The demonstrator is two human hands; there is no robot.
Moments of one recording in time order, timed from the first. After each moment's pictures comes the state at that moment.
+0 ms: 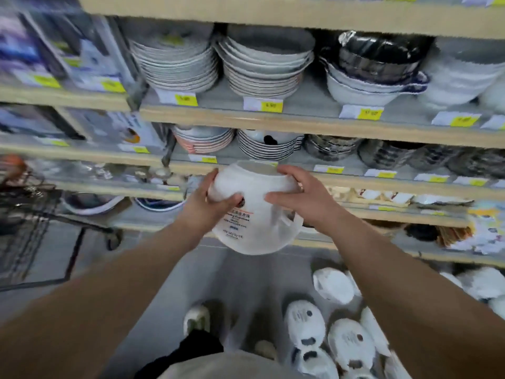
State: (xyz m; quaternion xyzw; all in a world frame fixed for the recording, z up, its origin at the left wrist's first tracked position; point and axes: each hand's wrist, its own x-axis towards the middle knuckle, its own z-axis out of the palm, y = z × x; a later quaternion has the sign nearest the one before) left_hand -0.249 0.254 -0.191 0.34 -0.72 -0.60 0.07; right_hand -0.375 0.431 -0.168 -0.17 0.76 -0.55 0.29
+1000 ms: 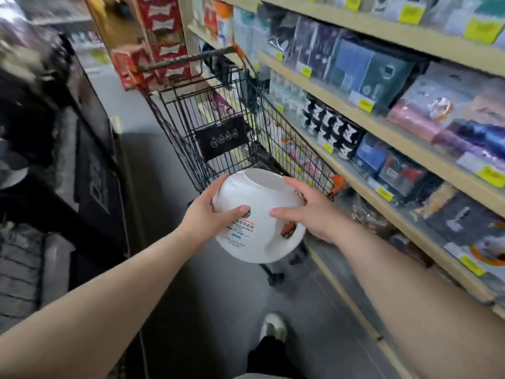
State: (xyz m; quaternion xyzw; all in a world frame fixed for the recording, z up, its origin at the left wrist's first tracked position) left_hand 0.277 -0.105 -0.146 0.58 -0.52 -0.50 0.38; right_hand 0.047 -0.110 -0.126 -0.58 0.57 -0.30 0.50
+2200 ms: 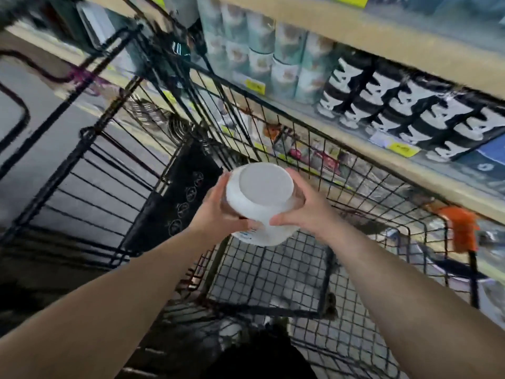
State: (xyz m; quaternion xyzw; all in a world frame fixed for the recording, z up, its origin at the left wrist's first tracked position) left_hand 0.304 -0.694 -0.338 0.47 -0.68 -0.56 0.06; right_hand 0.119 -0.592 -0.332 -0.29 0.73 -0.38 0.49
